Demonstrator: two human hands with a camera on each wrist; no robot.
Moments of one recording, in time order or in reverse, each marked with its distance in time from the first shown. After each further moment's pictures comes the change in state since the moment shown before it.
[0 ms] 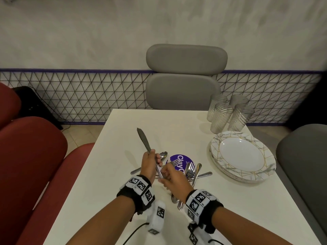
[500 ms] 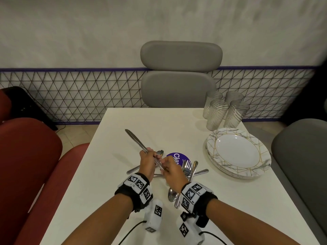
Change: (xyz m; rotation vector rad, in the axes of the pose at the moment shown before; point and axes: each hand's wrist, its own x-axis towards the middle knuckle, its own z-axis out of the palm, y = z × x) left_hand 0.002 -0.002 0.010 -0.028 0.033 0.006; right_hand 0.014 0.002 -0.004 0.116 0.100 0.103
